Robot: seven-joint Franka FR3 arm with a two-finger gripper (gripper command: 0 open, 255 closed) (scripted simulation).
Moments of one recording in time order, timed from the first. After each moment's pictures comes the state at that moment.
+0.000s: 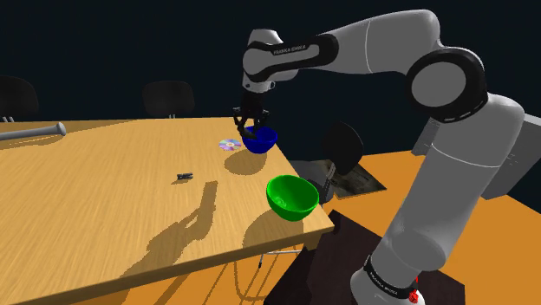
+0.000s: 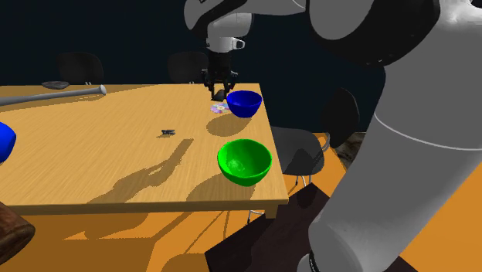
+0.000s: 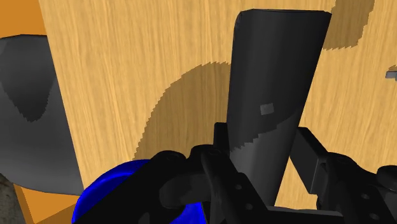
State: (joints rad) arm -0.04 0.08 -0.01 -1.83 0.08 1.94 0.55
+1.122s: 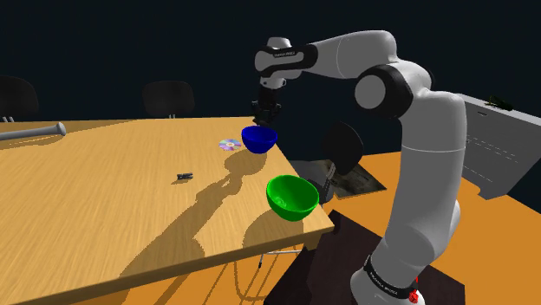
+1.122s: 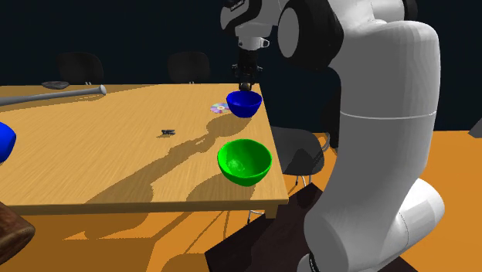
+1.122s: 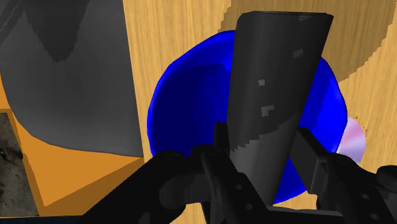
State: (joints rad) arm -0.20 0.37 -0.11 -1.49 0.12 1.87 0.29
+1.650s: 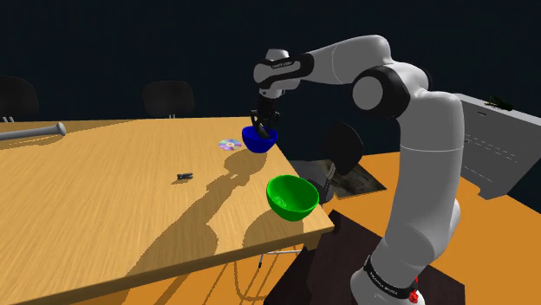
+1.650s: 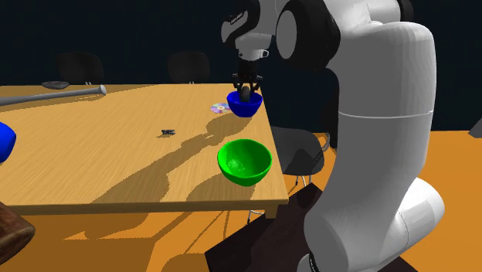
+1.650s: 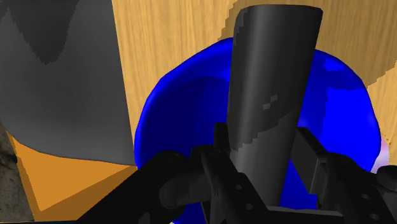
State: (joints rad) arm -0.20 0.38 -0.11 -1.57 0.13 1.96 0.28
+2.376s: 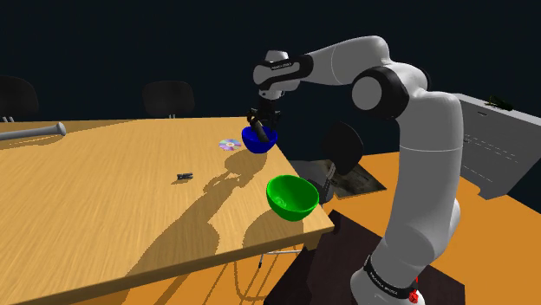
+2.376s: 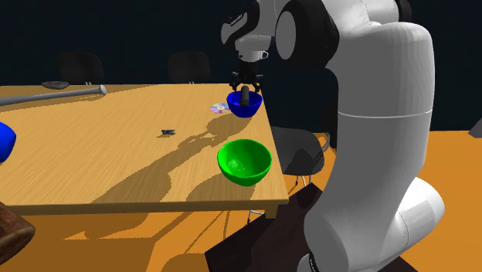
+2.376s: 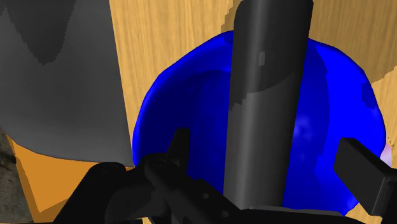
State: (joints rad) arm -0.20 0.39 -0.10 -1.57 0.13 1.97 0.28
